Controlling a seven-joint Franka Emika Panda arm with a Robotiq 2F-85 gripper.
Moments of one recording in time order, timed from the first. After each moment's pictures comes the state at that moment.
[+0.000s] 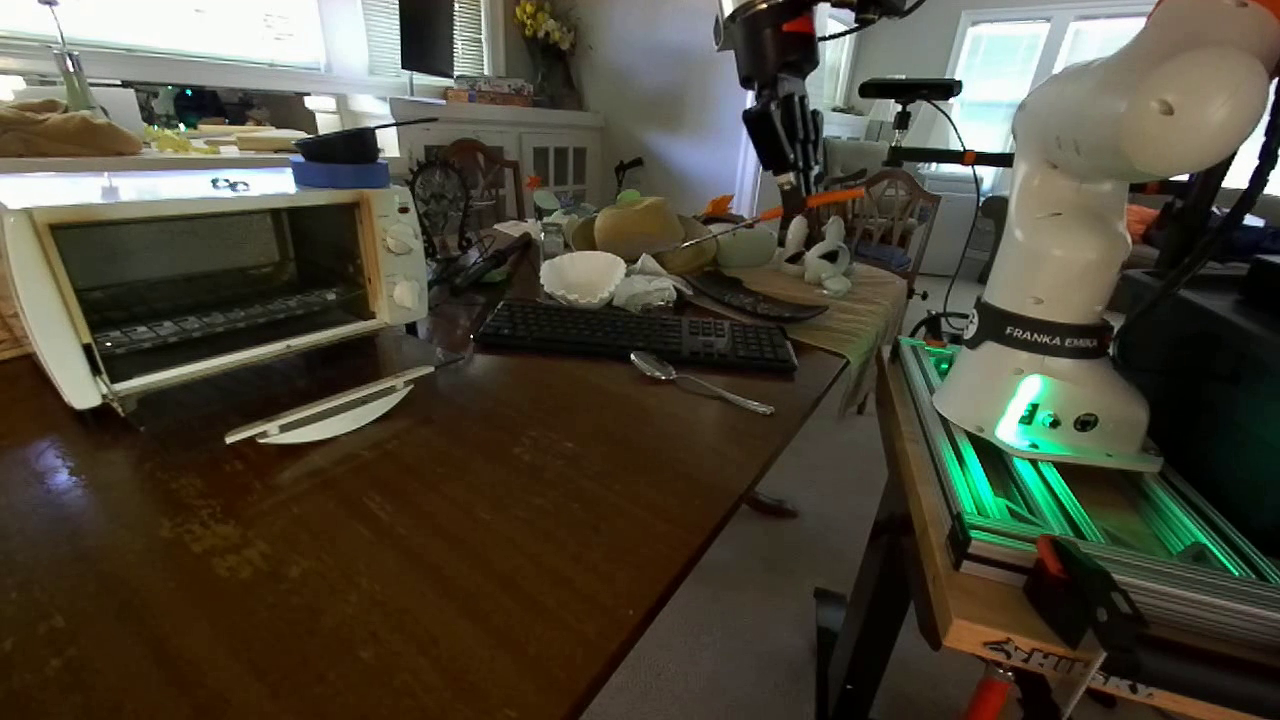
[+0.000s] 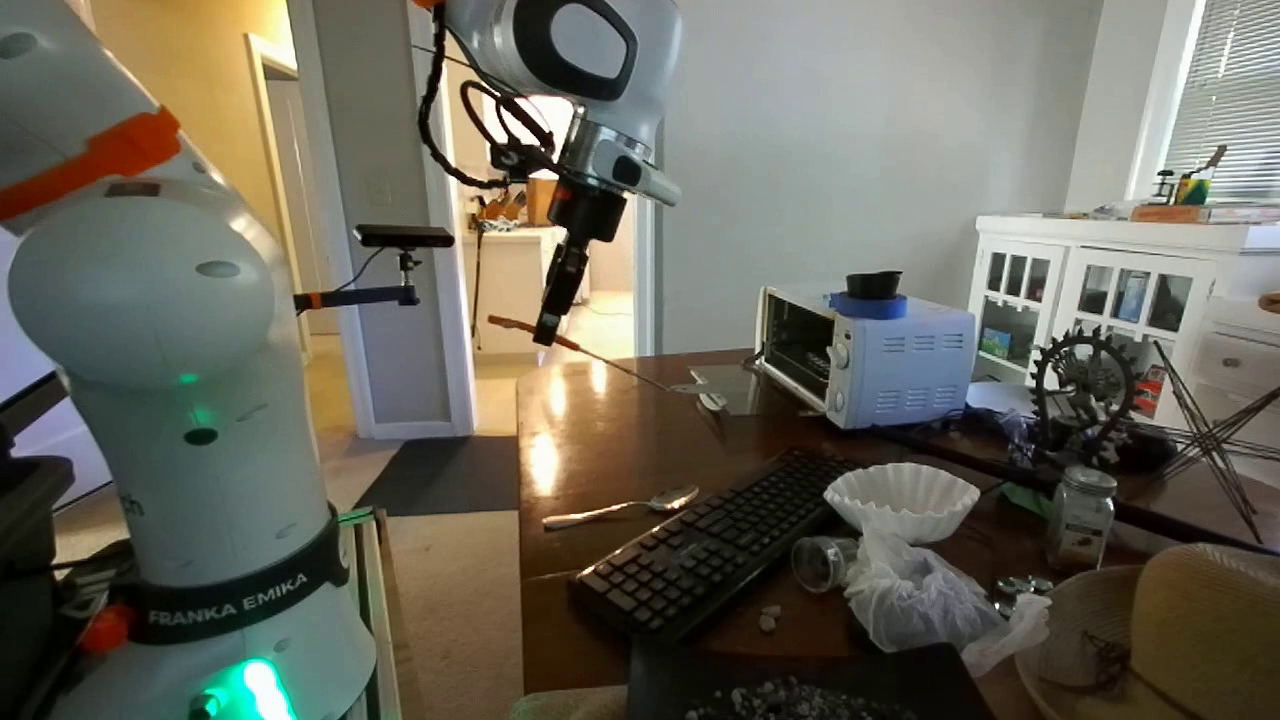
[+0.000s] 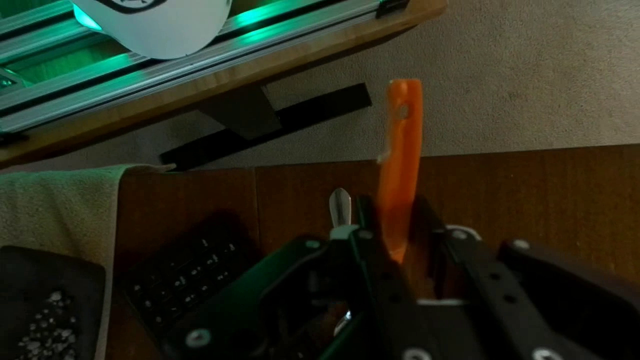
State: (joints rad) arm 0.09 -0.55 0.12 -2.65 0.24 1.80 0.42
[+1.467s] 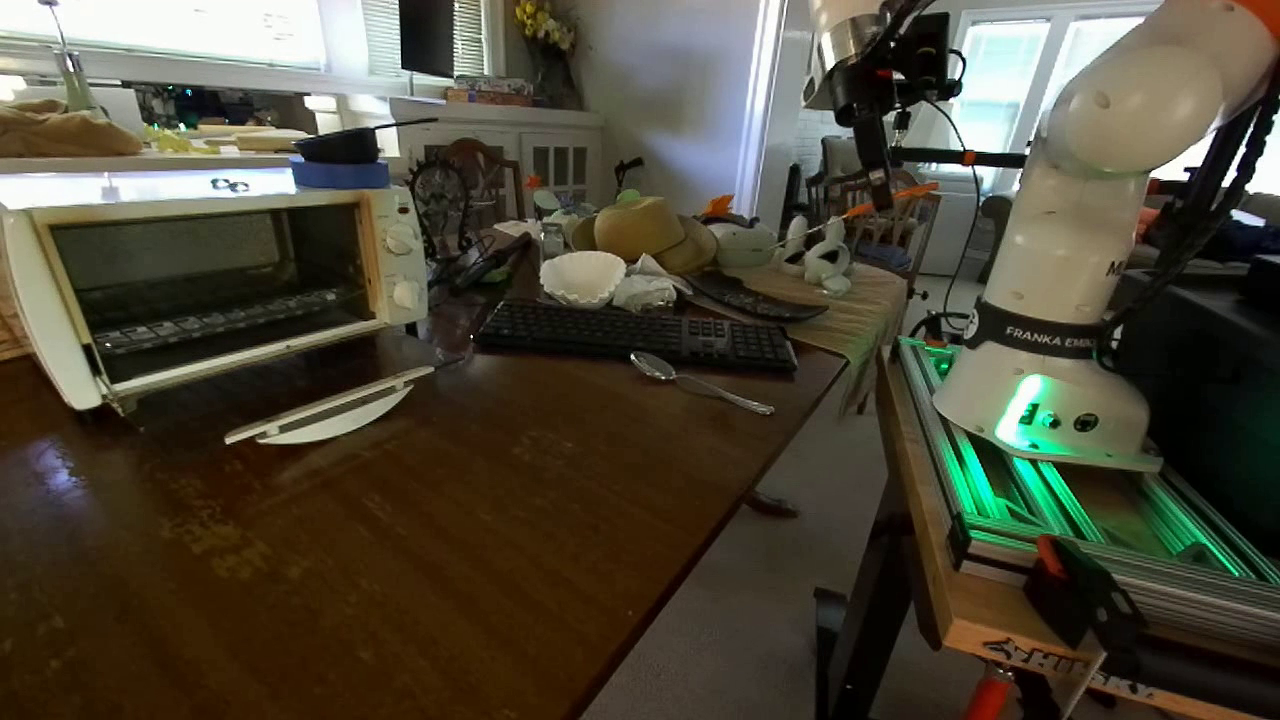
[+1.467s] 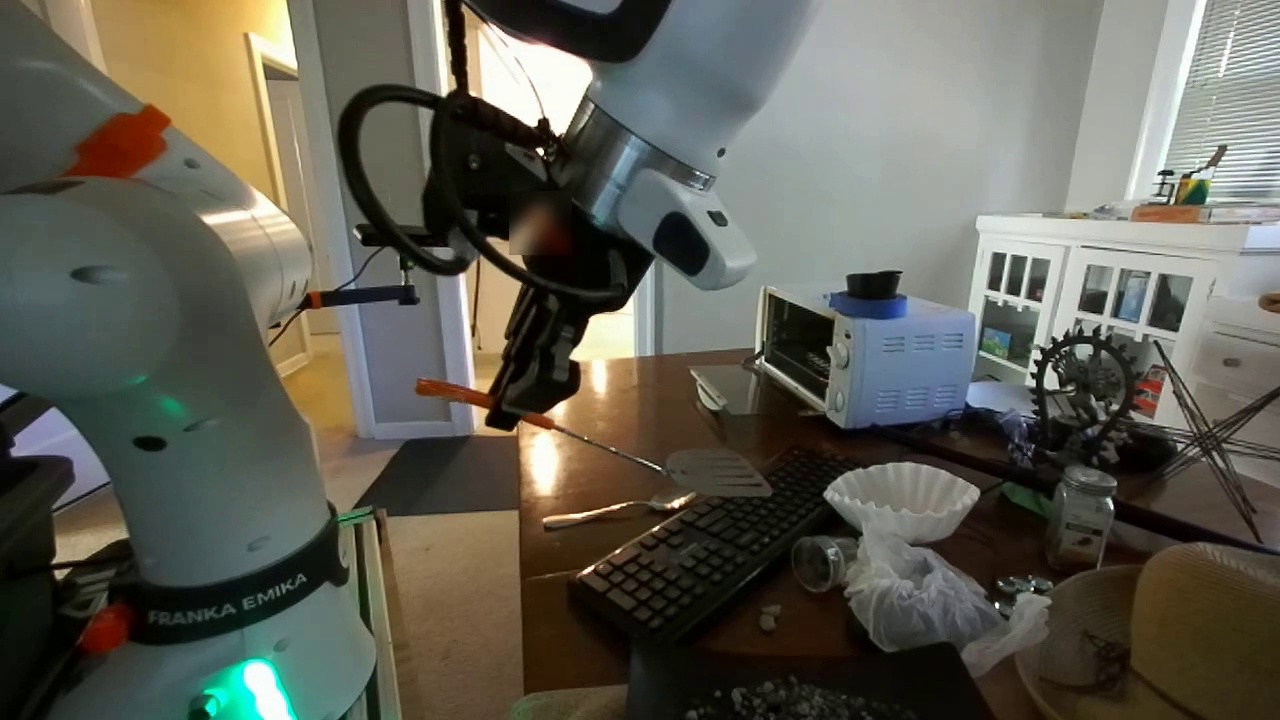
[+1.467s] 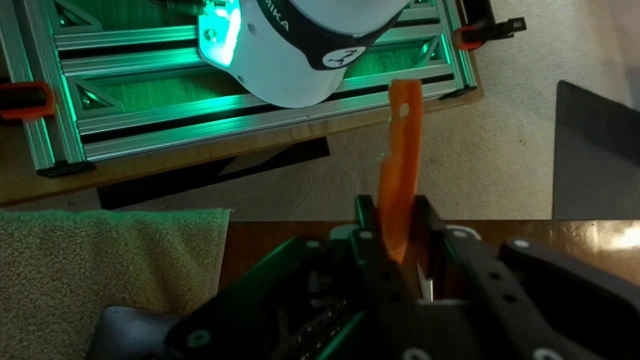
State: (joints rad) arm -0.23 -0.68 -0.37 -2.76 0.01 1.59 -0.28
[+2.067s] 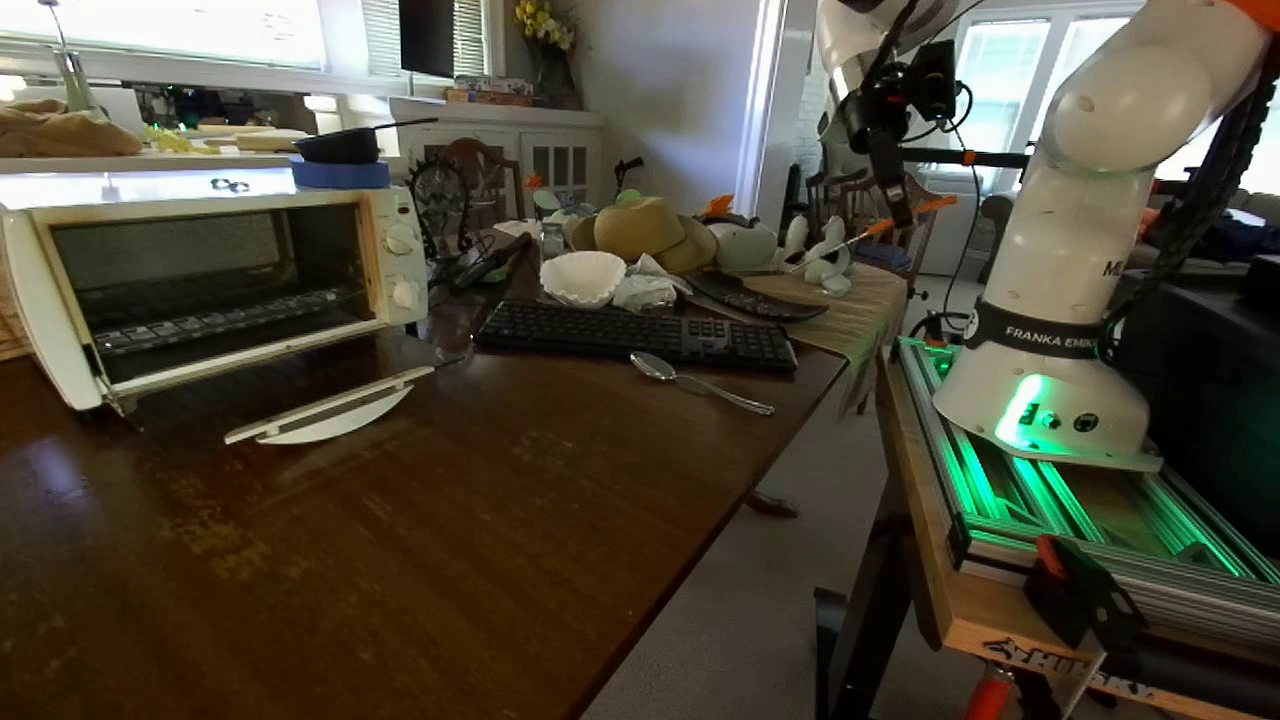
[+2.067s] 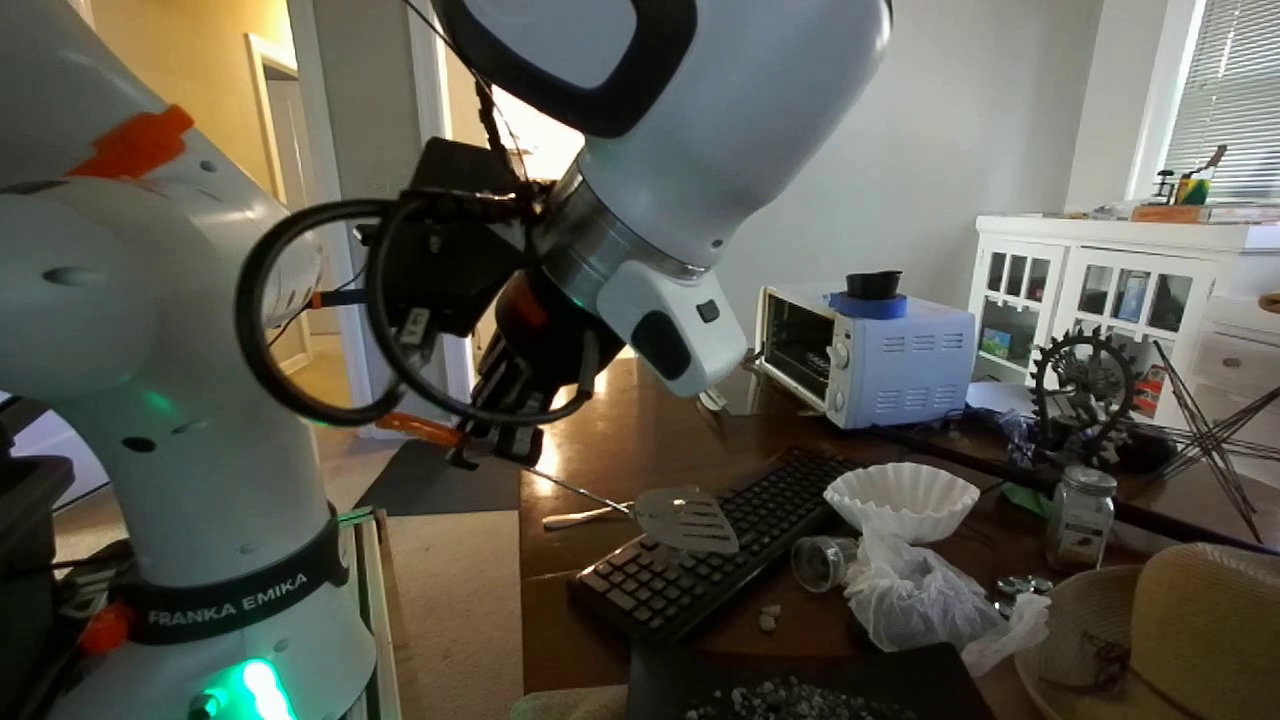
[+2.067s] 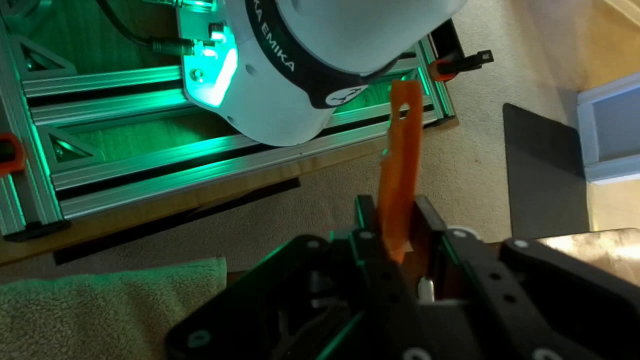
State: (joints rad) arm -0.30 -0.57 -0.45 -2.76 0.01 1.56 -0.39
